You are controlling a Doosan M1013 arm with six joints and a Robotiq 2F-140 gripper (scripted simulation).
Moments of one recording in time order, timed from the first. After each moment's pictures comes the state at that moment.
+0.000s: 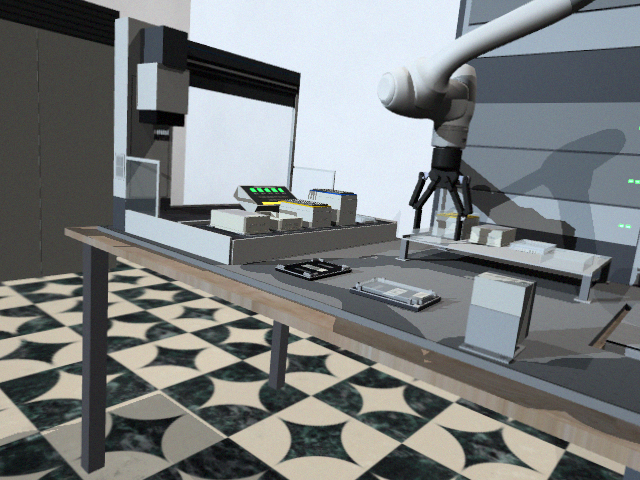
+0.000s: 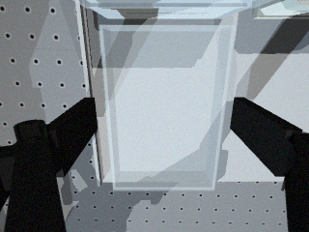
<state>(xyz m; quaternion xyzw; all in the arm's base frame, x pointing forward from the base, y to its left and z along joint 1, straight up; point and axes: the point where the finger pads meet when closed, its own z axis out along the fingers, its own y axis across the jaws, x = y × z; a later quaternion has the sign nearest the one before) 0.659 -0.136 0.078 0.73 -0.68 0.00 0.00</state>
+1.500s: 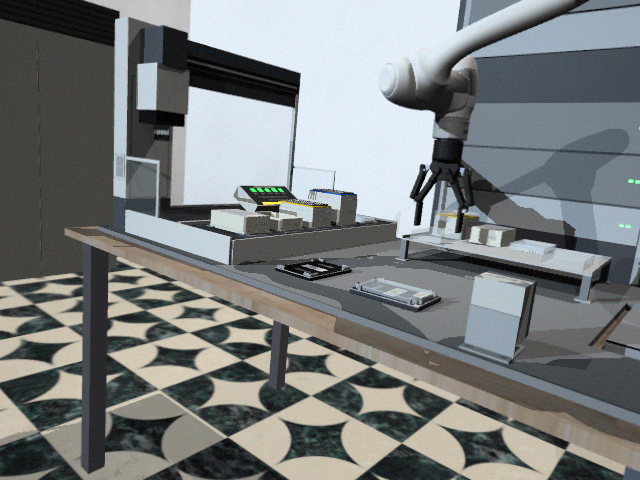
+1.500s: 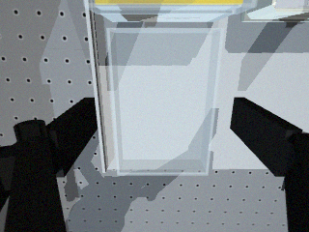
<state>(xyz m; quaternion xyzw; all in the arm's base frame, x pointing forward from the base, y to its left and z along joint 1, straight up) 0.659 -0.136 0.099 0.73 -0.68 0.00 0.00</state>
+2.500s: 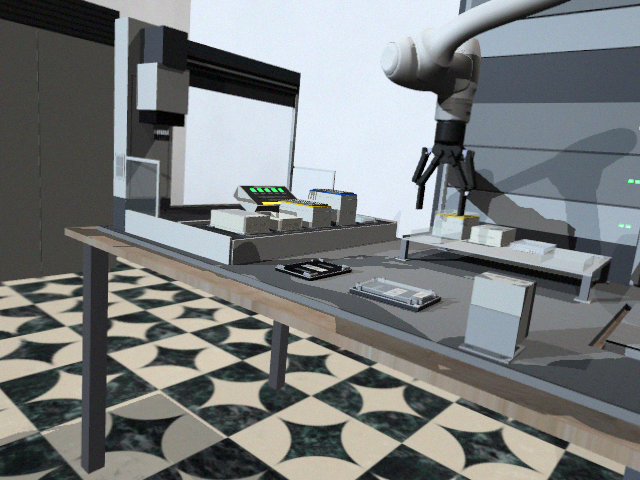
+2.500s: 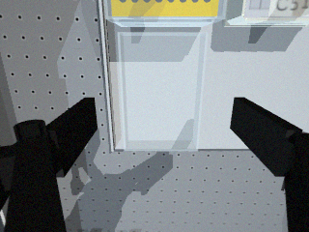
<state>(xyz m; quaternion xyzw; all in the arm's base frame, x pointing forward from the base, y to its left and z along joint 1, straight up) 0.660 -0.136 0.144 0.73 -0.68 0.00 0.00</state>
